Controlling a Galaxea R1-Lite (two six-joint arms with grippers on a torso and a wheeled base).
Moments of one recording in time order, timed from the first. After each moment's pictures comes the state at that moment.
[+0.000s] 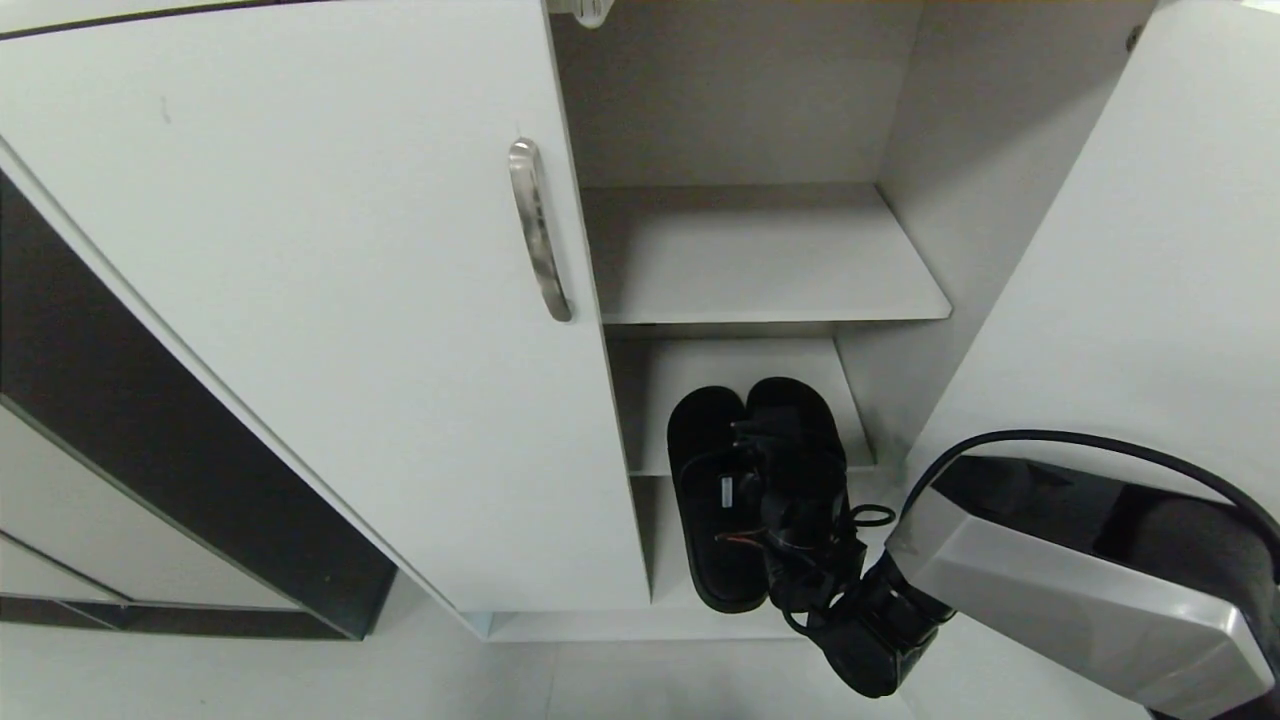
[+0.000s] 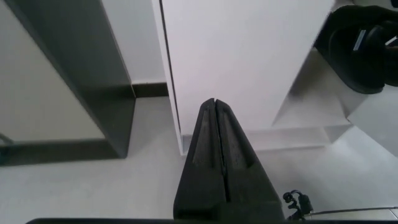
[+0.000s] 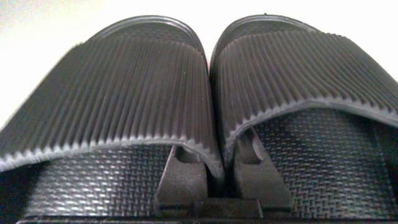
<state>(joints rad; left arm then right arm) 0.00 0.00 0.00 0.00 -0.02 0.02 0.73 2.43 -1.13 -1.37 -0.65 -0.05</state>
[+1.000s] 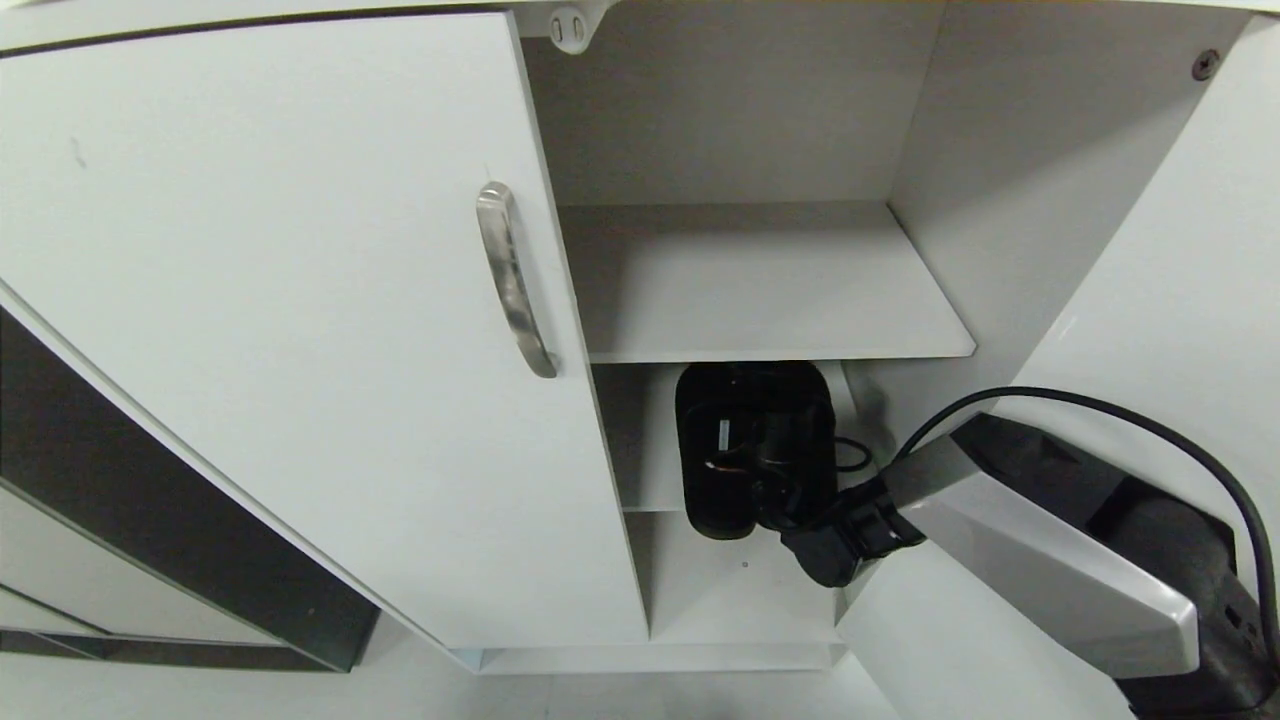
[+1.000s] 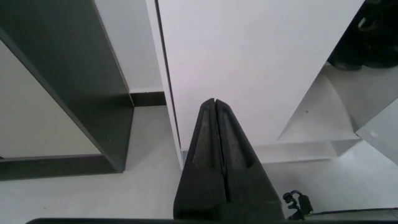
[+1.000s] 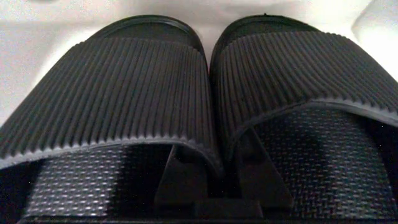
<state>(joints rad) 0.00 0.00 0.00 0.00 -0.02 0.02 0.64 2.50 -1.55 -0.94 -0.65 0.06</state>
